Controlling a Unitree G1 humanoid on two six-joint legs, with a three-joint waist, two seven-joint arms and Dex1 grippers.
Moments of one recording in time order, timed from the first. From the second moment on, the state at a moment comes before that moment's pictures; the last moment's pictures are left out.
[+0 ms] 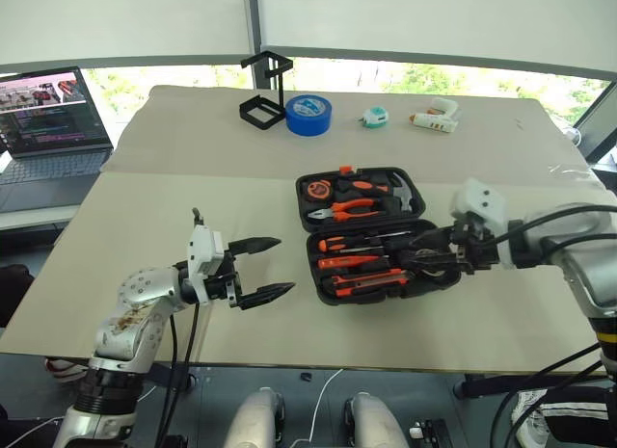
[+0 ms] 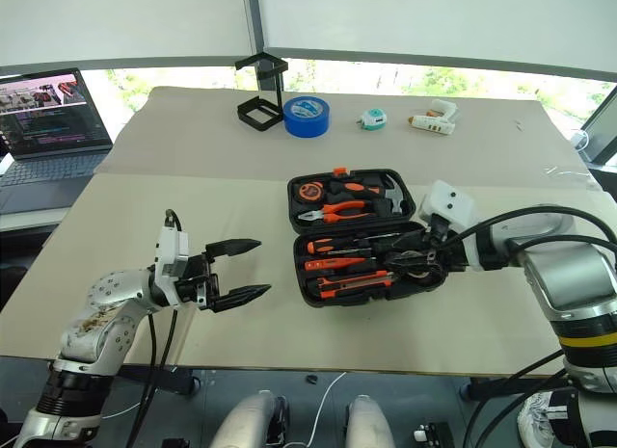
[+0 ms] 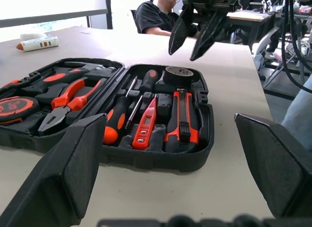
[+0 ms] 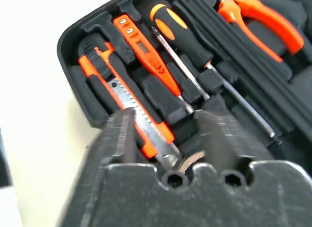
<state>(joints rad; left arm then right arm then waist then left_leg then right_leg) -0.22 0.54 0.01 -0.14 -0.52 0.18 -1.14 -0.57 -0.95 0.16 -0.17 0.26 0.70 1.13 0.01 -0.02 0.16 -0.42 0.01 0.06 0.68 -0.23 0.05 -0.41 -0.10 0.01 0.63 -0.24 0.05</state>
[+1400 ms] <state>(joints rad) -0.44 0.54 -0.03 0.03 -0.34 0.52 -0.78 -0.40 -0.92 -0.09 0.32 0.06 0.30 0.80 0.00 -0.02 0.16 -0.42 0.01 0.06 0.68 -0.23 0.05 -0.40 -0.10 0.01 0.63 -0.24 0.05</state>
